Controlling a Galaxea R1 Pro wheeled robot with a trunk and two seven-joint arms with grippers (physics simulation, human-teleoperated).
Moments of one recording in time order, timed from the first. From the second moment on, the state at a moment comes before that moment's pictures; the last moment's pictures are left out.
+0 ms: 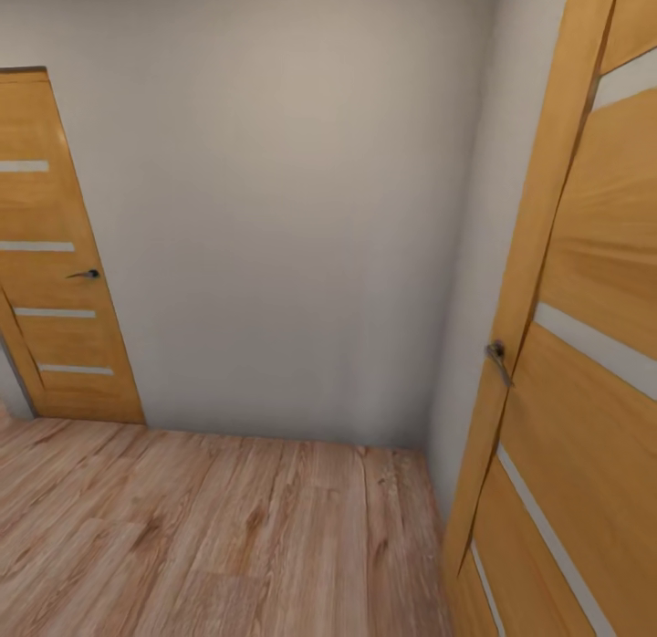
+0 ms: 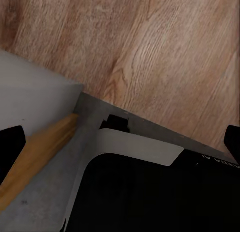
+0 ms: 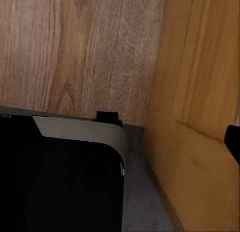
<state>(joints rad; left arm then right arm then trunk) -0.20 0.01 0.00 -0.01 0.29 -0.08 0.09 -0.15 -0.04 0.24 0.03 -0.17 -0.19 -0.01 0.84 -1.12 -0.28</state>
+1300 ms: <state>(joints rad) -0.20 0.01 0.00 -0.01 0.29 -0.08 0.09 -0.15 -0.04 0.24 0.03 -0.17 -0.18 -0.01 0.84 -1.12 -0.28</state>
